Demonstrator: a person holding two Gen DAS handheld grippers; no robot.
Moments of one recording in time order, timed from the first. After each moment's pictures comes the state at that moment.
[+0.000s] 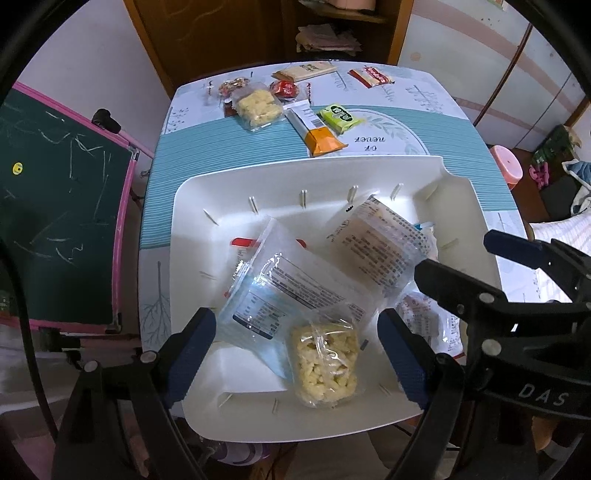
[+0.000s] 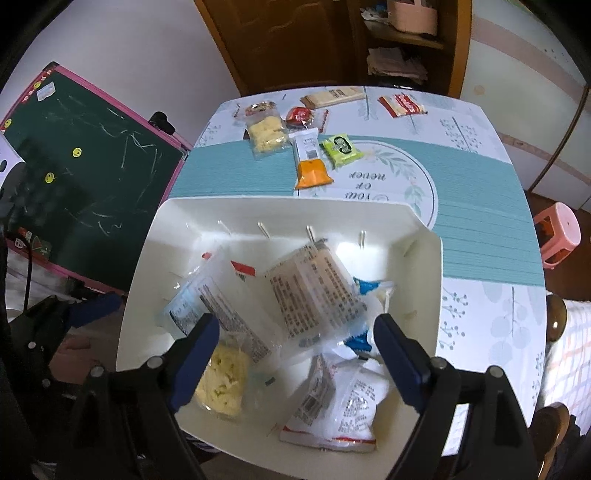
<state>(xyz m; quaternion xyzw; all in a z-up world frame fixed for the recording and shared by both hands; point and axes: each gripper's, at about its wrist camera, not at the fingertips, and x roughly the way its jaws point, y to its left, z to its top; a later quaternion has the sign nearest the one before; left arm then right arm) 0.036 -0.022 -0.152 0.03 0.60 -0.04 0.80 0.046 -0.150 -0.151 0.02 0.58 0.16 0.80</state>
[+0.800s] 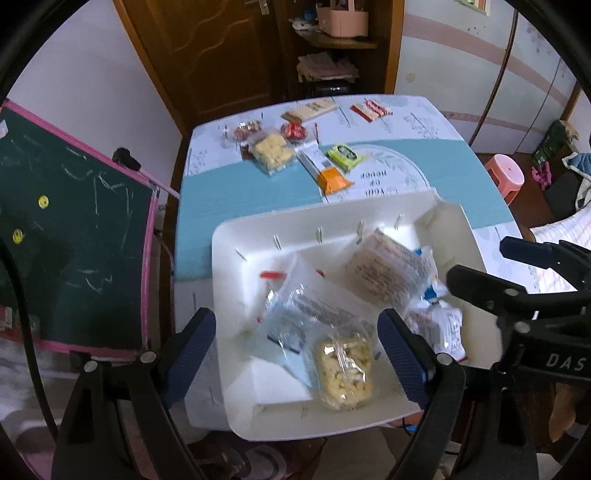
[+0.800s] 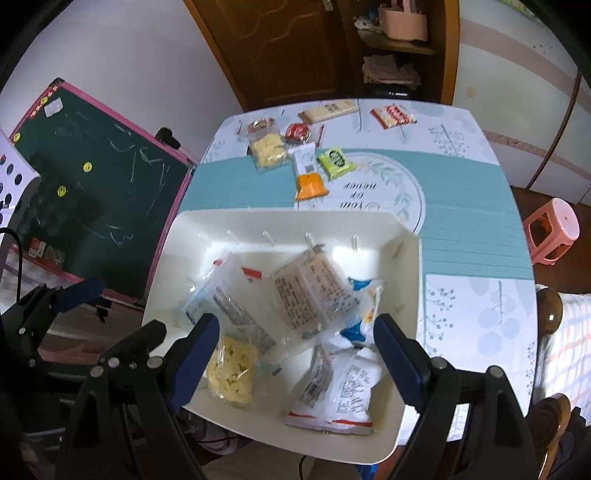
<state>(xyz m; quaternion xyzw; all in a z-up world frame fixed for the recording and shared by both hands) 0.034 -0.011 -0.099 0.07 0.54 -0.03 0.84 0.035 -0.167 -0.118 0.04 0.56 0.16 0.81</state>
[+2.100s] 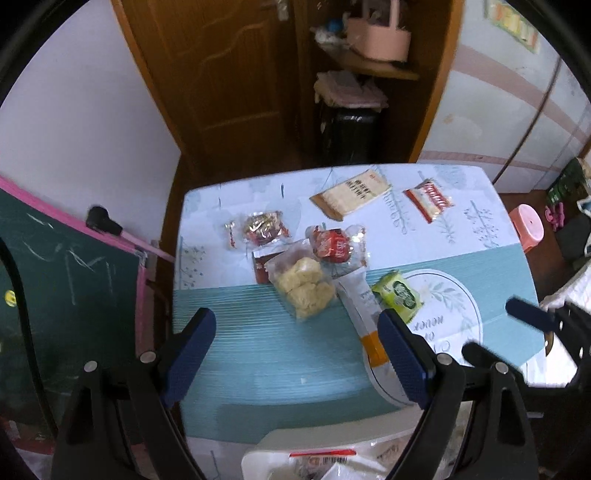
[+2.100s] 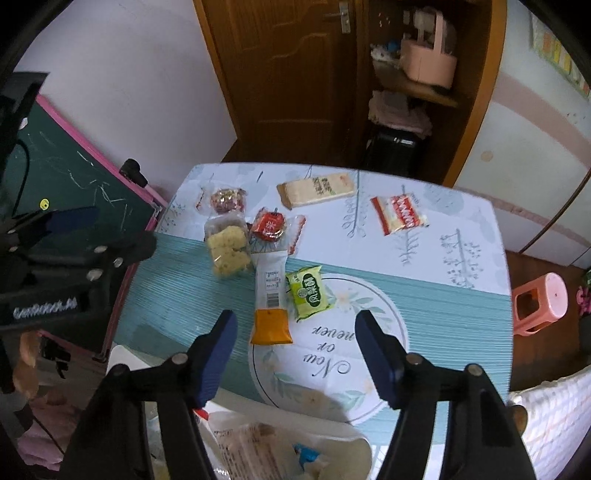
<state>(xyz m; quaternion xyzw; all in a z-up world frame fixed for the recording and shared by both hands) 0.297 0.022 -0.115 0.03 0.55 -0.02 0.84 0.228 -0.140 -0.126 -0.03 0.53 0.16 0.83</state>
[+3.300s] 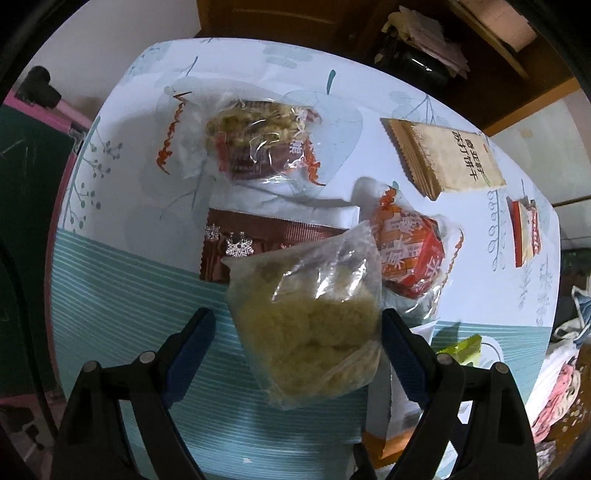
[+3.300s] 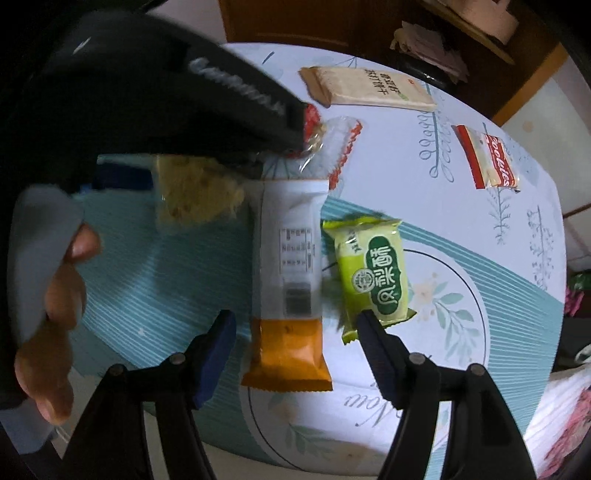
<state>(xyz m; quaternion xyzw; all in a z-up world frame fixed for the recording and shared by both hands) 0.394 0.044 -0.303 -0.14 0.67 0.04 0.73 0.269 -0.050 -0.265 -0.13 0.64 0.13 0.74</state>
